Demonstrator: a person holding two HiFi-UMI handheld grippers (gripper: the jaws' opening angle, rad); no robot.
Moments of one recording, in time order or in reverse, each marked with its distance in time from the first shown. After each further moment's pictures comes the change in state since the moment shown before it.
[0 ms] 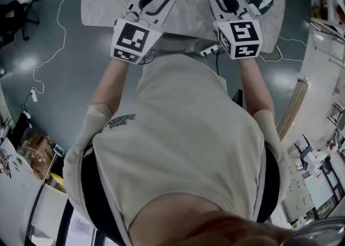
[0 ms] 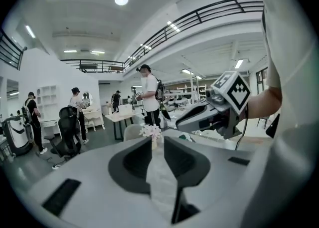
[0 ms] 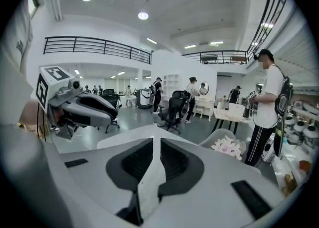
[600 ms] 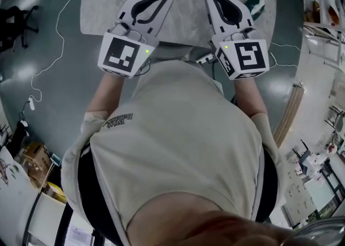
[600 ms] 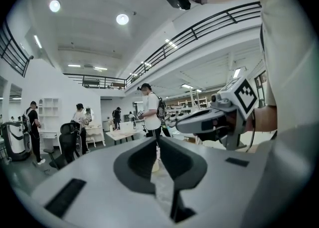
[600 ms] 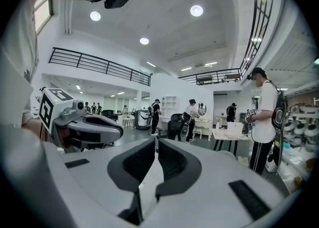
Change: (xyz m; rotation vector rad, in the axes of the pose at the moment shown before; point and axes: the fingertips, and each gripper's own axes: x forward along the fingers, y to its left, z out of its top) left arm -0.031 0.002 0.083 -0.037 -0.194 0.048; right arm -0.054 0.012 0.096 0.007 -0.269 -0.028
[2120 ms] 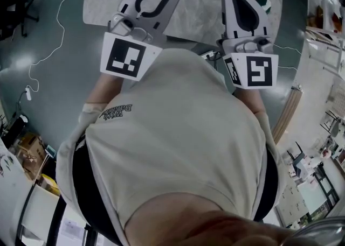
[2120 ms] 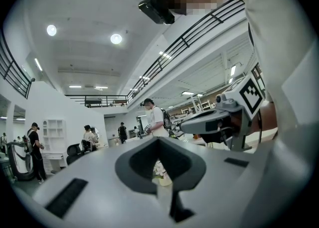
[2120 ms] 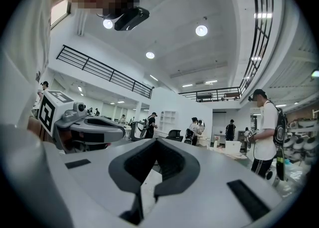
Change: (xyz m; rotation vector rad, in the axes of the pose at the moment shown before) left arm -0.021 0.006 0.042 0.159 -0.121 0.065; right arm -0.018 0.013 0.049 -0.098 -0.179 -0.037
